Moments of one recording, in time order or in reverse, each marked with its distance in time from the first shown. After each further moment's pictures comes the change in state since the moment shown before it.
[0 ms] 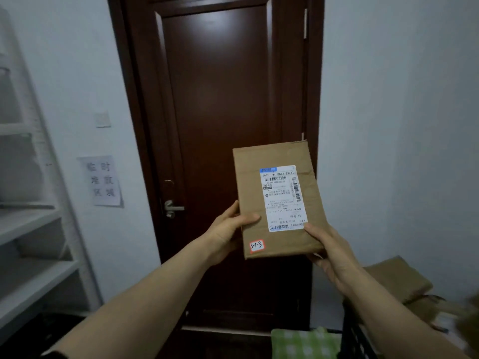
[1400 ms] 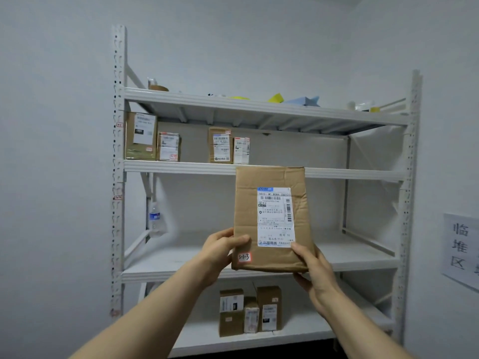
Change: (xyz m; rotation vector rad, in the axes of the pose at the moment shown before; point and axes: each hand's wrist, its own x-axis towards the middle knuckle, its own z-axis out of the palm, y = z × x) left_hand -0.530 0.119 -0.464 0.097 1.364 0.293; right_hand -0.233 0.175 0.707 0.175 -1.101 0.360
